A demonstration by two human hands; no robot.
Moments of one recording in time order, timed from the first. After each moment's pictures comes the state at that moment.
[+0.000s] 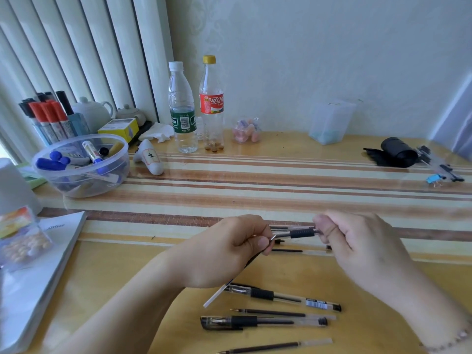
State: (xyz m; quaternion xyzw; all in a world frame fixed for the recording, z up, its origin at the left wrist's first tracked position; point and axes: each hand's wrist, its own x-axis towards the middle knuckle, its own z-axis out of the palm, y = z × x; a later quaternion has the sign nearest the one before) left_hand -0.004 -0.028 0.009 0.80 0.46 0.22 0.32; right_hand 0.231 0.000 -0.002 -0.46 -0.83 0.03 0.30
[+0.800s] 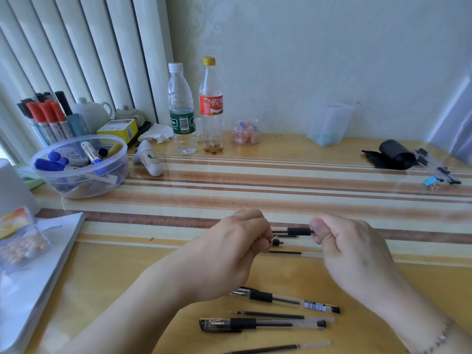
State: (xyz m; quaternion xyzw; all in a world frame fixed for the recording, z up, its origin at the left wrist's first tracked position) left_hand 0.002 -0.035 0.012 0.85 0.44 0.24 0.17; right_hand 0.221 -0.001 -0.014 -0.51 -0.80 0.02 0.30
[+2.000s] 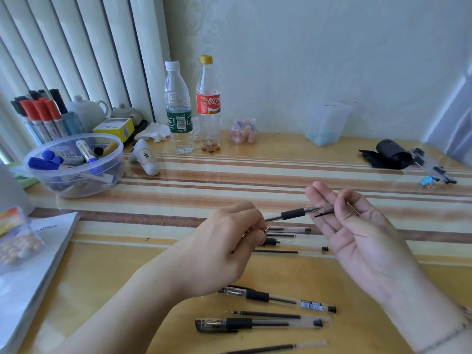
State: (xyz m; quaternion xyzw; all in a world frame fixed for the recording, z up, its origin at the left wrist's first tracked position) left_hand -0.001 -0.032 0.012 0.84 0.44 0.29 0.14; right_hand 0.222 0.006 0.005 -0.29 -0.35 0.68 0.58
